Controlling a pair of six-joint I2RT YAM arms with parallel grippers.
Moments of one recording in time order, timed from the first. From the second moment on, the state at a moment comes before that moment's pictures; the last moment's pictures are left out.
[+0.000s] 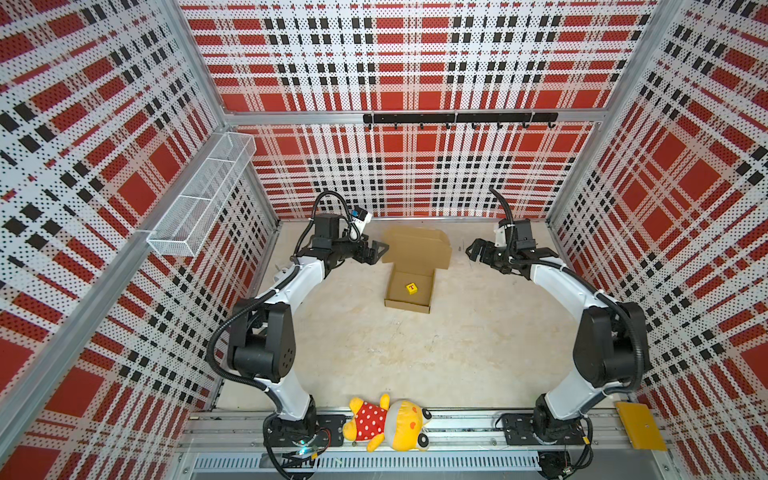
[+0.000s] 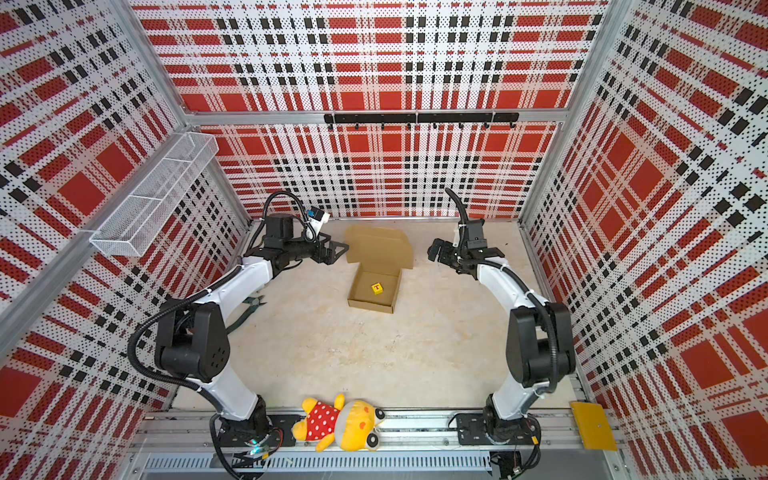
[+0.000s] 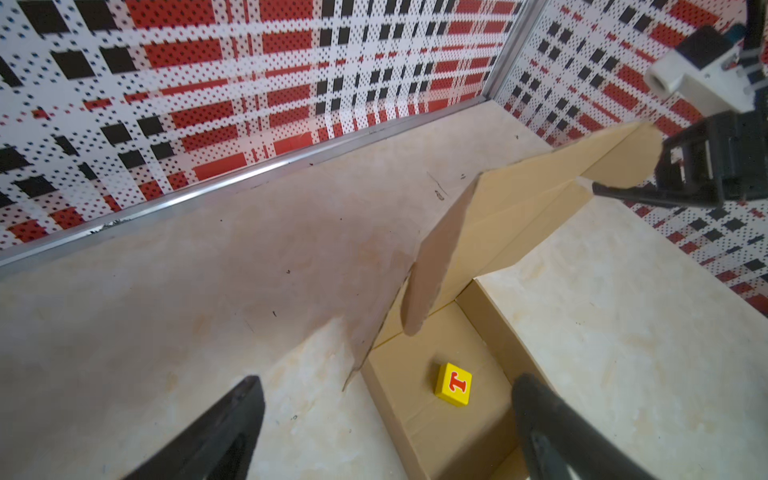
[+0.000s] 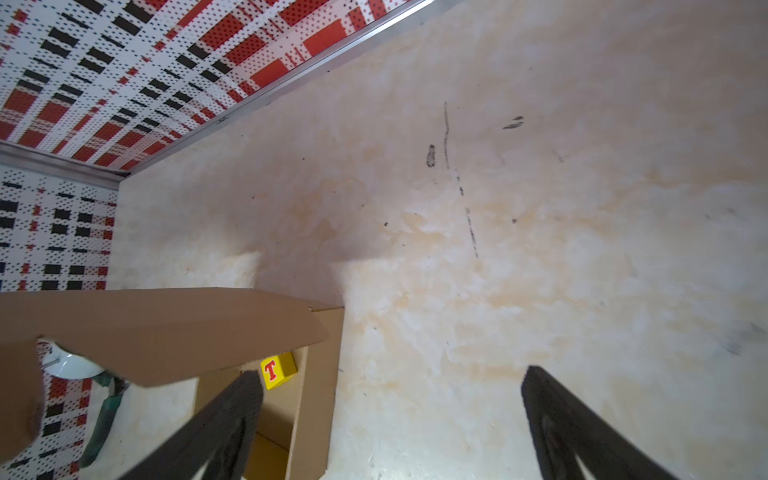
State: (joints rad) left arm -0.16 1.74 1.31 -0.15 0.63 0.14; right arm 0.17 1.70 1.30 -0.38 -0.24 0.46
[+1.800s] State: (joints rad) left arm -0.25 1.83 1.43 -0.28 0.56 0.07; right arm 0.22 1.80 1.27 -0.36 -0.46 0.41
